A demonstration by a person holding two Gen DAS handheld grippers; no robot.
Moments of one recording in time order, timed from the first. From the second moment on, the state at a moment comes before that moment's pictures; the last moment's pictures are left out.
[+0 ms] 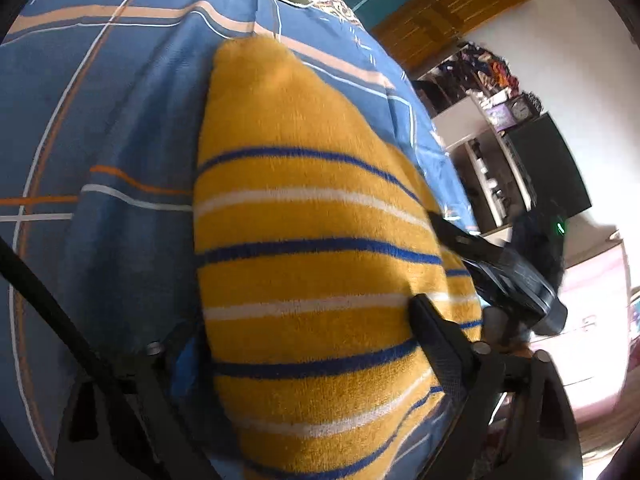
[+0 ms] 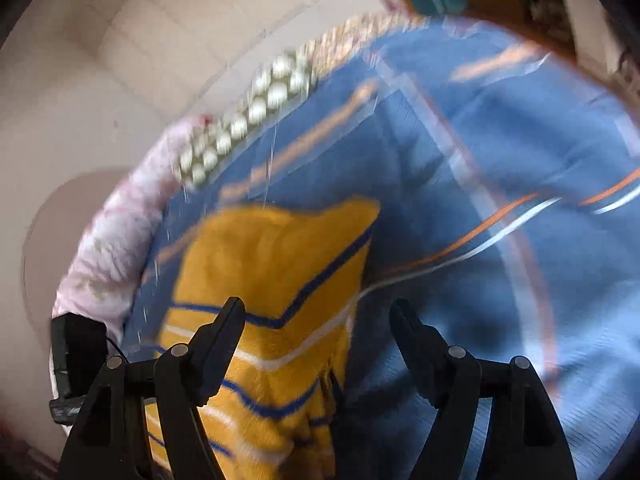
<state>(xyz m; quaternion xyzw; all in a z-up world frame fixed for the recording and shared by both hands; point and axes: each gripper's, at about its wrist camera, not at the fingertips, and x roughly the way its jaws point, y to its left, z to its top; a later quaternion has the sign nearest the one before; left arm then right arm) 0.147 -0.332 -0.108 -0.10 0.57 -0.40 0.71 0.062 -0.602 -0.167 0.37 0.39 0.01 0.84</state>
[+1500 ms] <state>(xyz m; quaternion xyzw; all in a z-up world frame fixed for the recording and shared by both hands) -0.068 -0.064 0.044 -0.02 0.18 -0.02 0.98 0.067 -0.391 -0.077 0.23 0.36 0.12 0.90</state>
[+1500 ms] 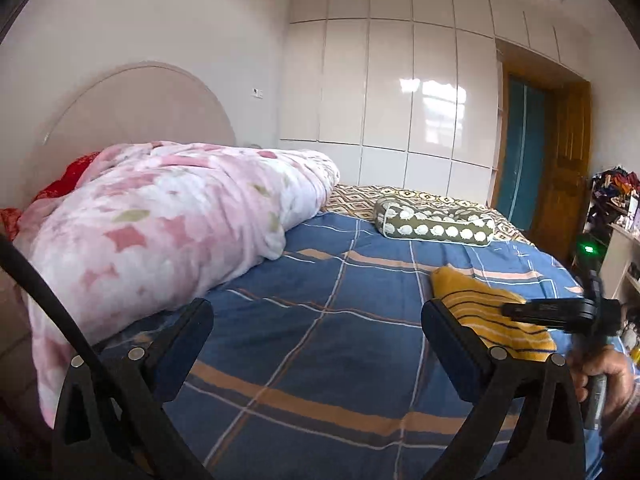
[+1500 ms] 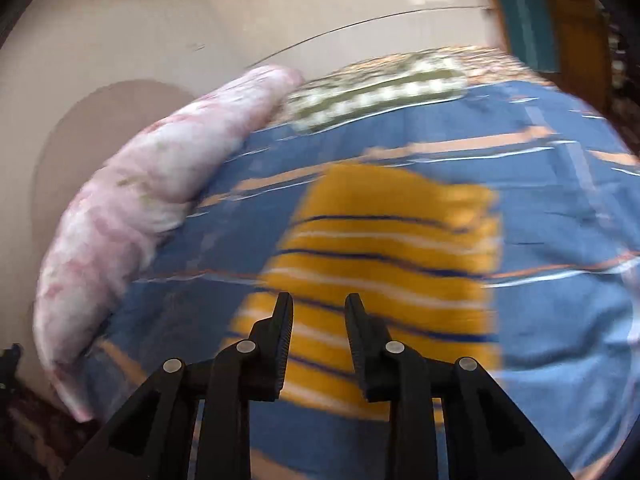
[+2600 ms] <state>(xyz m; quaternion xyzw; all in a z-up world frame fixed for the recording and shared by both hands) -0.186 -0.183 0.026 0.09 0.23 -0.17 0.95 -0.192 -0.423 -0.080 0.17 0.32 -0.12 0.92</state>
